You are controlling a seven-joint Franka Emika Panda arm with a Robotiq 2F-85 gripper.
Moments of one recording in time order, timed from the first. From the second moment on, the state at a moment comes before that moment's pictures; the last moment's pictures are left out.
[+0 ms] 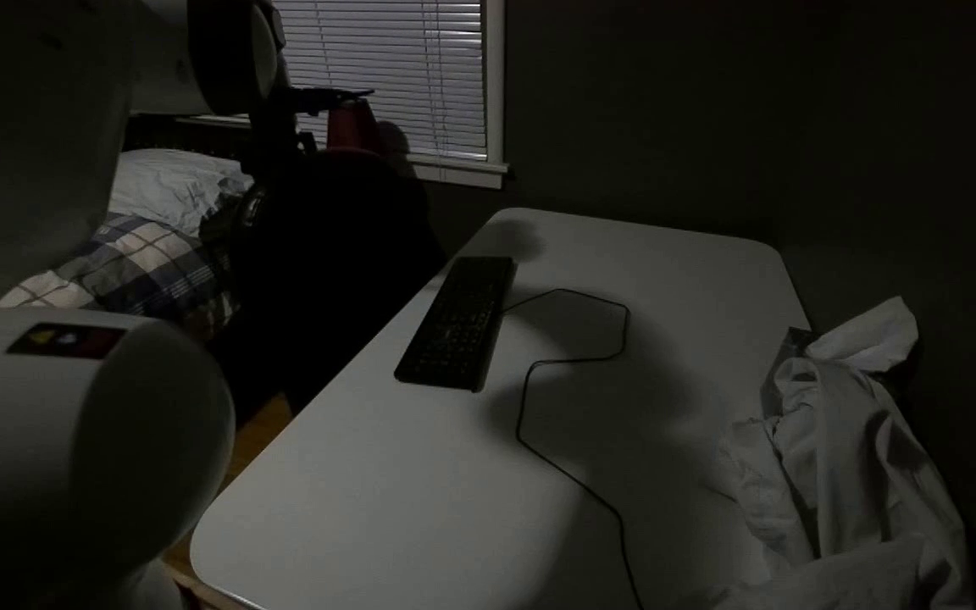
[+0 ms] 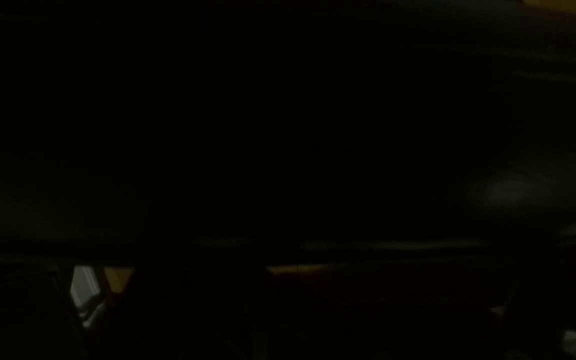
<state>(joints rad) 0.54 0.88 0.14 -0.89 -0.17 1.67 -0.79</state>
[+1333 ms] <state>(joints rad) 0.54 0.64 0.12 -1.29 -0.20 1.66 -0.89</state>
